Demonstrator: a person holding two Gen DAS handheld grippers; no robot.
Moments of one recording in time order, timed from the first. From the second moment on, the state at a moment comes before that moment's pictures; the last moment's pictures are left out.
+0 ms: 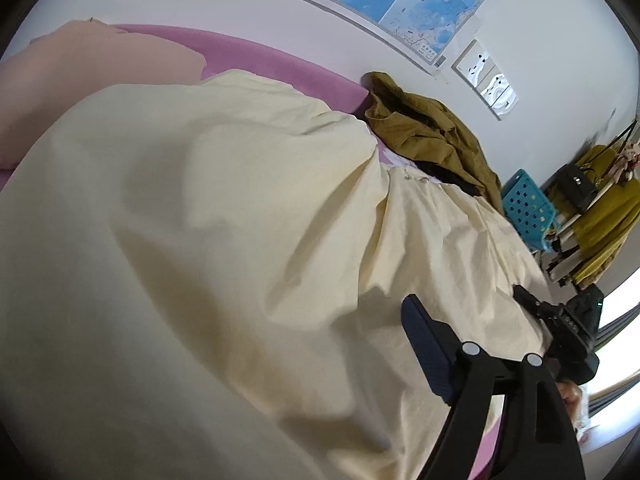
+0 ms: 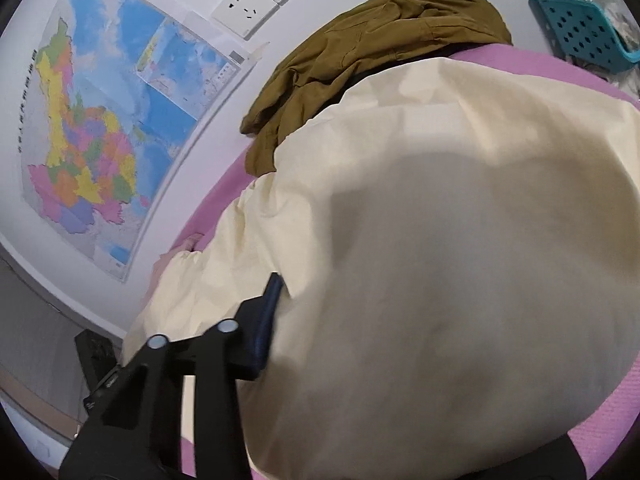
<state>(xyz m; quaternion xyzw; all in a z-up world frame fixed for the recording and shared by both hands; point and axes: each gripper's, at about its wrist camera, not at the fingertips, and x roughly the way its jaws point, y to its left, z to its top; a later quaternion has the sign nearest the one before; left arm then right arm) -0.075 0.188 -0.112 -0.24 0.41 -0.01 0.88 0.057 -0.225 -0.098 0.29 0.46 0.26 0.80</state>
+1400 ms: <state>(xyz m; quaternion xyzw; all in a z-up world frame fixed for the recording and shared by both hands) -0.070 0.264 0.049 -0.12 0.28 0.06 0.95 0.105 -0.076 0.104 0.21 0.28 0.47 0.81</state>
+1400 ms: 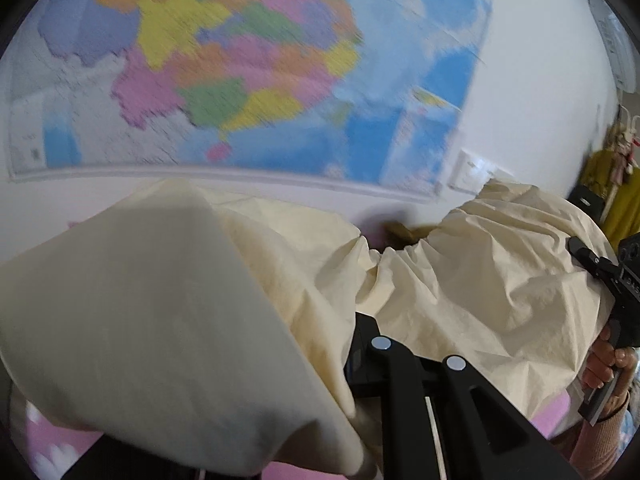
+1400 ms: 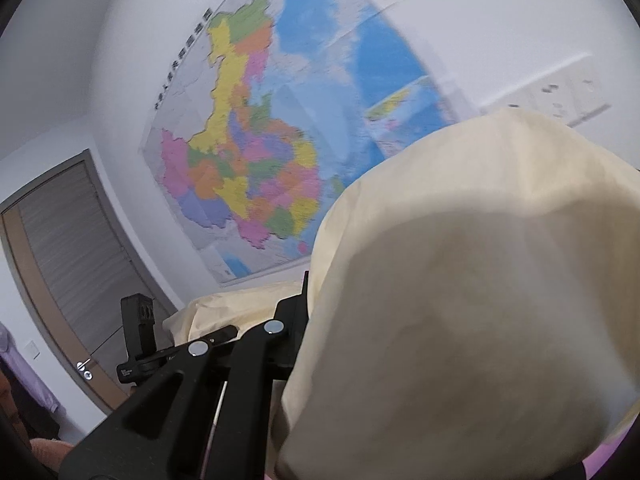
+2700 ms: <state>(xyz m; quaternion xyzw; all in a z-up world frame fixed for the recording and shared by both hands) -0.063 0.626 -0.060 -0.15 0.32 0.45 0.82 0.082 0.294 -0.069 0.04 0.43 0.61 0.67</state>
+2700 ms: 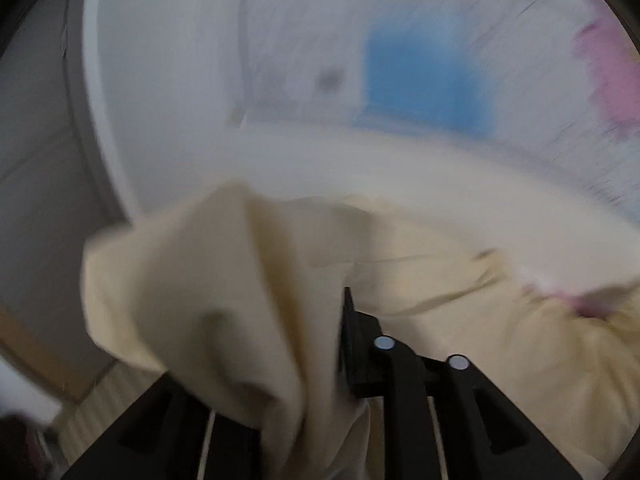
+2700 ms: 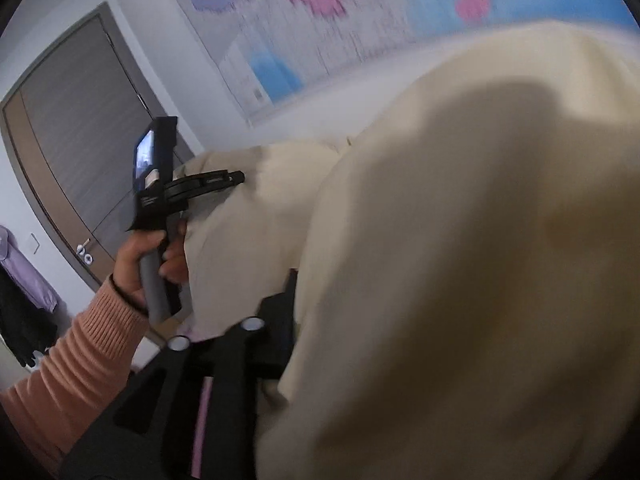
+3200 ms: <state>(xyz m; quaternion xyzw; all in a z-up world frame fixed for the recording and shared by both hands) -0.081 0.624 -0.077 -0.14 0.36 0.45 0.80 0.068 0.234 -0.016 -0.05 0.42 0.63 0.65</state>
